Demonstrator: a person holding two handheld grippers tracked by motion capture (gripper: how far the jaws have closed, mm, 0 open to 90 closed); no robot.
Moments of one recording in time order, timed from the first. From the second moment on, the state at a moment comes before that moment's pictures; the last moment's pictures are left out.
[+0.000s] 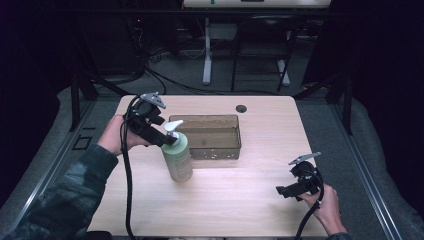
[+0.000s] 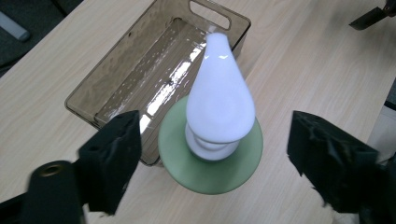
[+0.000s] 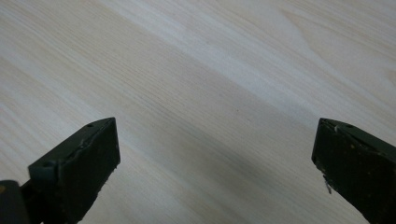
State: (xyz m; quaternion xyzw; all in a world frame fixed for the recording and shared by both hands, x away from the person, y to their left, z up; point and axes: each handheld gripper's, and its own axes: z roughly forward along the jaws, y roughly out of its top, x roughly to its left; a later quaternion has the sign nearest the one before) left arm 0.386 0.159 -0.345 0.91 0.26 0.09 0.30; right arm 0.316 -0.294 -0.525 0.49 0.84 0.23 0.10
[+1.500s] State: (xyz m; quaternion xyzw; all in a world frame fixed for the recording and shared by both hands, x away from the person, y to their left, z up) left arm 0.387 0.145 -0.340 0.92 0.26 0.11 0.26; right arm 0.309 -0.300 -0.517 0.49 0.83 0.24 0.13
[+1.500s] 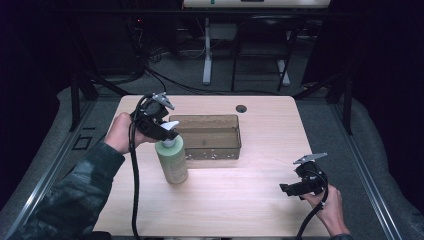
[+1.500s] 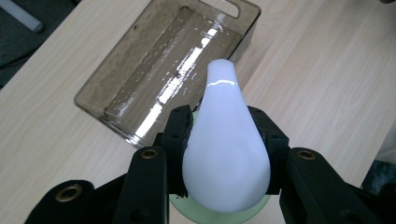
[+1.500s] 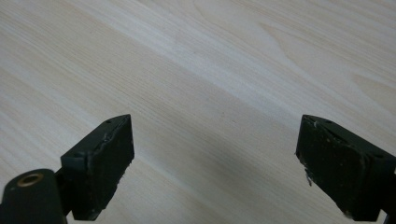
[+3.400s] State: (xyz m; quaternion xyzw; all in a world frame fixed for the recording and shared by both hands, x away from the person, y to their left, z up) left arm 0.393 0.143 -0.286 0.92 0.26 0.13 0.26; right arm 0.309 -0.300 -0.523 0.49 0.83 0.22 0.12
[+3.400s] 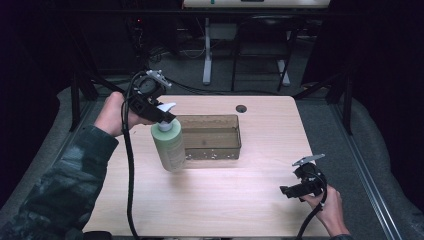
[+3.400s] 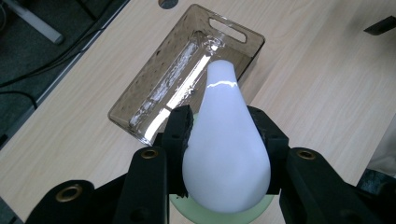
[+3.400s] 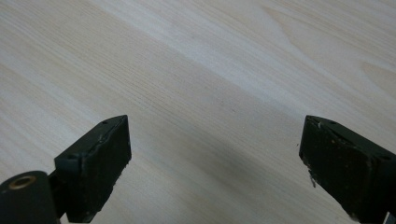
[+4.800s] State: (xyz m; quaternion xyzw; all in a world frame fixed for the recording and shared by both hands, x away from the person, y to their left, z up) left arm 0.400 0.137 -0.247 0.92 0.25 0.15 0.27; right arm 0.309 -0.301 -0.524 0.50 0.83 0.22 0.12
